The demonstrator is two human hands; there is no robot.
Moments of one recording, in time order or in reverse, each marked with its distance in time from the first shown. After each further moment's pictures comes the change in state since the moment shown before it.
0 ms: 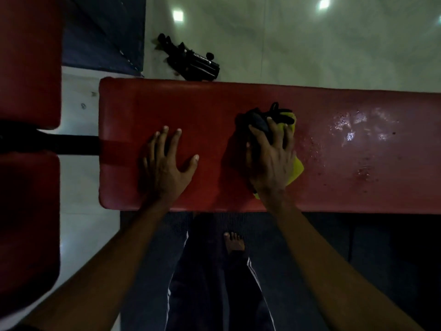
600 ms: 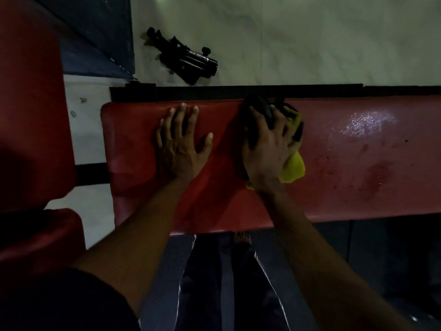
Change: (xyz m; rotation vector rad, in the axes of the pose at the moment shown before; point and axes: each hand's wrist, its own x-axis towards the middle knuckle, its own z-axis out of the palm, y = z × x) left_hand 0.104 0.009 0.004 0.094 0.040 0.155; right_hand 0.070 -0.071 0.011 -0.018 -0.063 0.256
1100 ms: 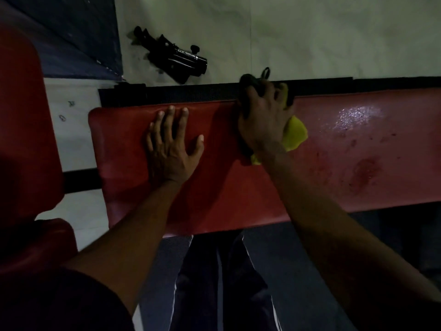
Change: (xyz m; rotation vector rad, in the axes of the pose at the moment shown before) left_hand -0.001 0.002 -0.001 -0.003 -0.047 -0.023; right_hand 0.064 -0.011 -0.012 -0.227 -0.087 -0.132
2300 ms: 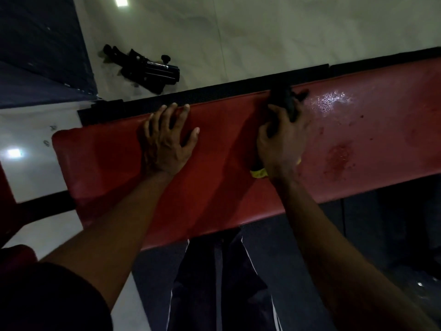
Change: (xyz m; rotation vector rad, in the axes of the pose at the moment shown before) left_hand 0.037 0.056 0.014 0.029 -0.072 0.245; right_hand -0.044 0.118 -0.012 0.412 0.263 0.270
